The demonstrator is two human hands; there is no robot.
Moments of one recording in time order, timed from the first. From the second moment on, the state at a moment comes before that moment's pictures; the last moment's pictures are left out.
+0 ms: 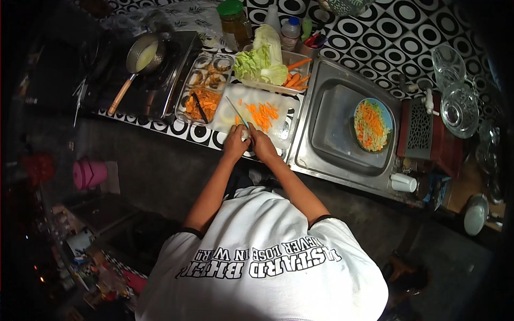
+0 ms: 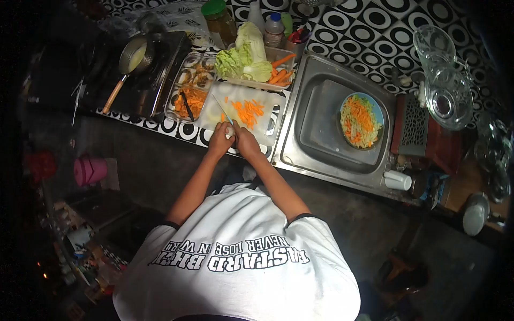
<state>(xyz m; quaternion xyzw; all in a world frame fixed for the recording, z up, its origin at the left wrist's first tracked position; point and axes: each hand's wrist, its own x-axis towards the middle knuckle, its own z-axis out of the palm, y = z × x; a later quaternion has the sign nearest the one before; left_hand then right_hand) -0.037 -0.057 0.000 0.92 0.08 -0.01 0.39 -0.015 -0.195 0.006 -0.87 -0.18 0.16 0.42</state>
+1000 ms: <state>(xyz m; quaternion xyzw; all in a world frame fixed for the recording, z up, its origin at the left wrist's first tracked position) -0.045 -0.031 0.009 0.84 0.22 0.18 0.45 -0.084 -0.306 0.047 -0.85 -0.22 0.20 0.43</state>
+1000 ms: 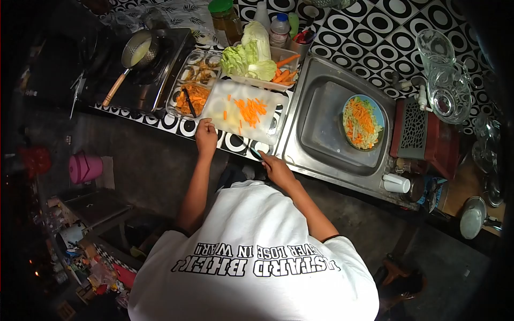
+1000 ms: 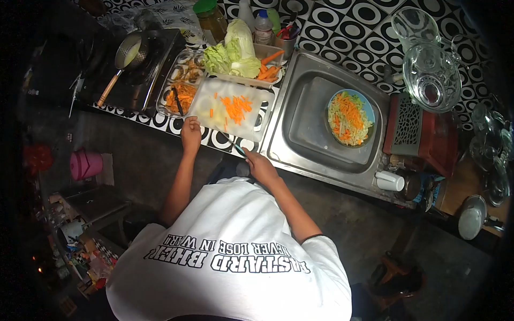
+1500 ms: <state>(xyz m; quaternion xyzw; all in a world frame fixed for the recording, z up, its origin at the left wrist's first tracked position) 0.008 -0.023 0.005 0.90 0.15 0.00 0.40 -0.100 -0.271 0.063 -0.90 -0.08 0.12 0.42</state>
